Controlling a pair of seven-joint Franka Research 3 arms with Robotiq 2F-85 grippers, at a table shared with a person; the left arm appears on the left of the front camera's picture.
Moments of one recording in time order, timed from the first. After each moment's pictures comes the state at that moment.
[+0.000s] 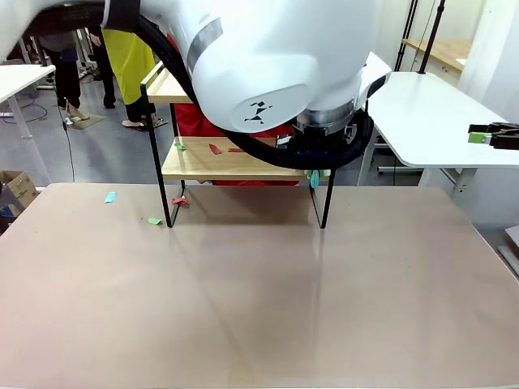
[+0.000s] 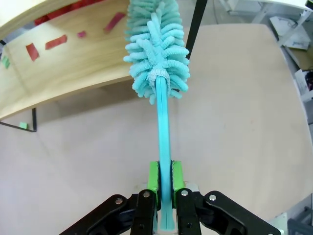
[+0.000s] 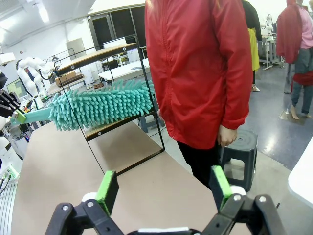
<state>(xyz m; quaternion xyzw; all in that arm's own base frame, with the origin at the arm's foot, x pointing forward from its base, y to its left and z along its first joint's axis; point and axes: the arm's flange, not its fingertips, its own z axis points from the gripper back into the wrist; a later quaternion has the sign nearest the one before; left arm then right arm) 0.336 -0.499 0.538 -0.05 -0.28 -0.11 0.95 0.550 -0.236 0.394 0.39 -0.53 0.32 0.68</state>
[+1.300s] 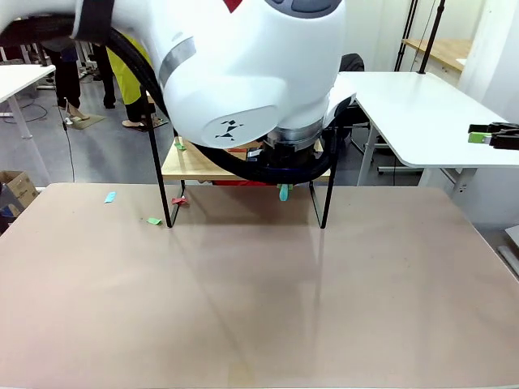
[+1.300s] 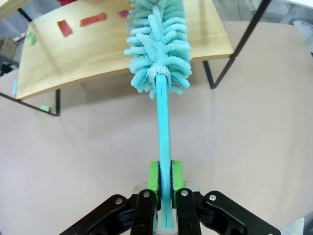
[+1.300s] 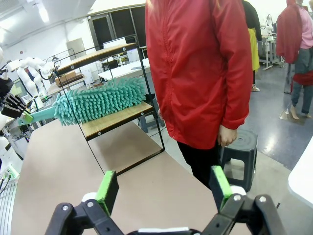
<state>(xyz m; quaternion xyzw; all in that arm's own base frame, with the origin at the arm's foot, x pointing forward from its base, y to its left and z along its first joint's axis) 0.335 -0.453 0.516 -0.01 -0.28 -0.07 0.96 0.550 -0.236 0.394 0.39 -0.53 0.32 0.68</state>
